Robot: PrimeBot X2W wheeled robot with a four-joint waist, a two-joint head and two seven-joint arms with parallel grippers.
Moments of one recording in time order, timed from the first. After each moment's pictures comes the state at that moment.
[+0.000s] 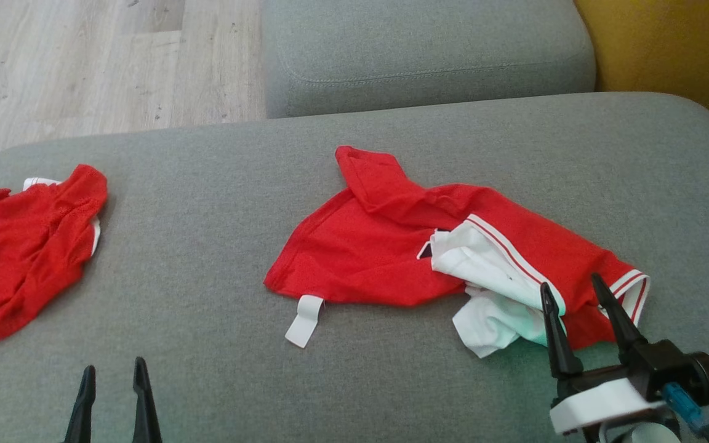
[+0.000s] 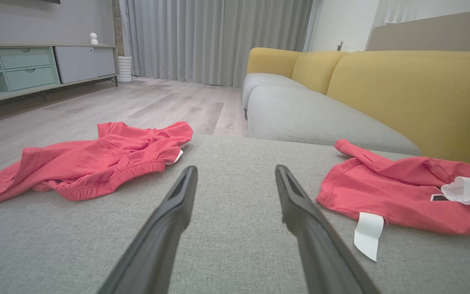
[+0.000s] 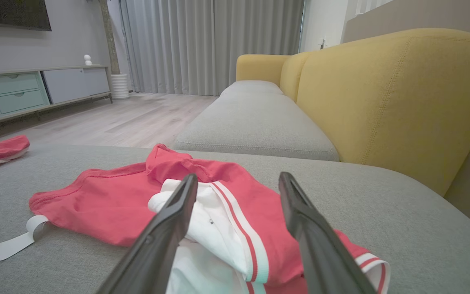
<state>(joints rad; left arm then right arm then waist) 0.27 0.06 0.06 0.07 -0.20 -0.09 -0.25 0.08 -0.05 0.05 0.17 -0.02 0.12 -0.25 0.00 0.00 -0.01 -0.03</state>
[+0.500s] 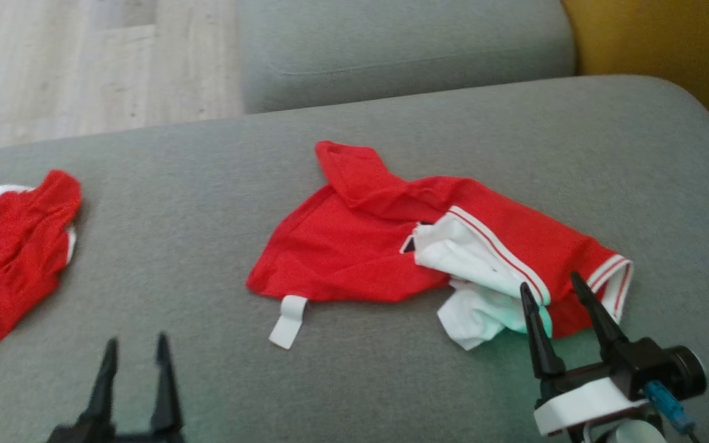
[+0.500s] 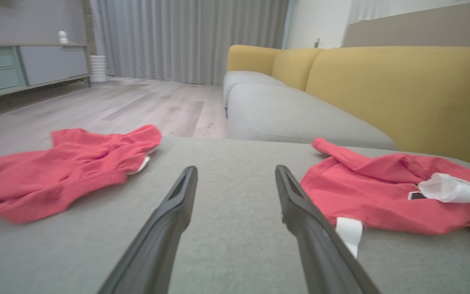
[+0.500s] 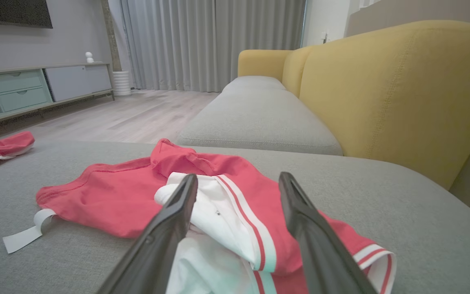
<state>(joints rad) 0.22 0.05 0.03 0.10 -0.19 -0.10 -0.25 0.07 -0.05 0.10 0.17 -0.02 0.12 -0.25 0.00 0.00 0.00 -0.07</state>
